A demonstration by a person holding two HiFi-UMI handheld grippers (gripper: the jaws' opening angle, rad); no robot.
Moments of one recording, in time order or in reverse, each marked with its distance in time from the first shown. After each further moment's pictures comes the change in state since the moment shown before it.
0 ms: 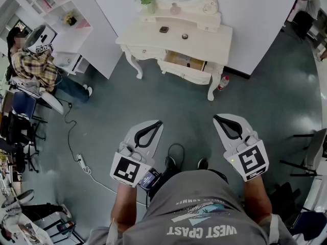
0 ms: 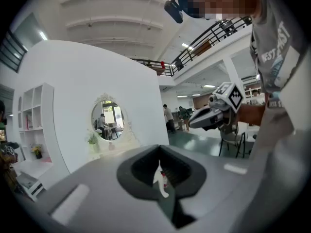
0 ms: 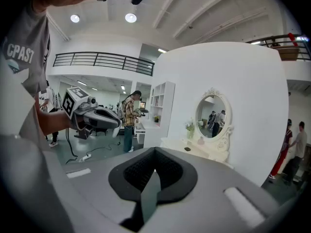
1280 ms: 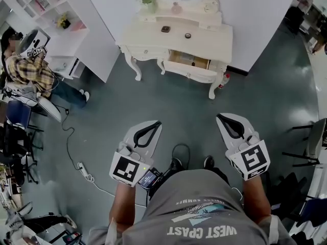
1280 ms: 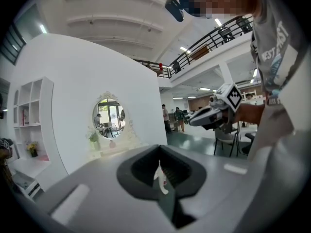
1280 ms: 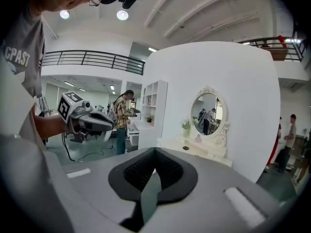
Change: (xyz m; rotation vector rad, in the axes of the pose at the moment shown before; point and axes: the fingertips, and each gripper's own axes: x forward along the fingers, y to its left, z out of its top) left arm -0.059 0.071 -0.036 -0.004 -0.017 -0.070; right arm 0.049 0.061 0.028 0.097 -0.005 -0.116
